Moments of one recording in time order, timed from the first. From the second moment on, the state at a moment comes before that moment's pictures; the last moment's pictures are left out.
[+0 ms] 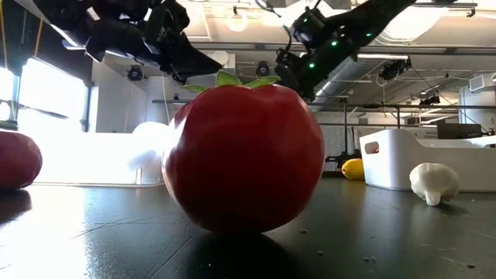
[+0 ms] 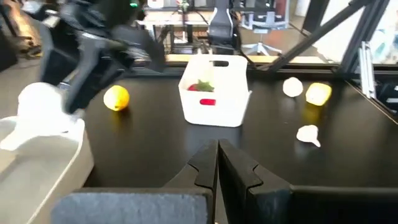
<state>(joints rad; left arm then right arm) 0.18 1.24 0.55 0.45 0.12 0.05 -0.43 1.62 1.11 -0.10 0.06 -0.05</state>
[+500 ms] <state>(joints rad) 0.28 1.25 0.55 0.45 0.12 0.04 -0.53 1.96 1.44 -0.29 0.11 0.18</state>
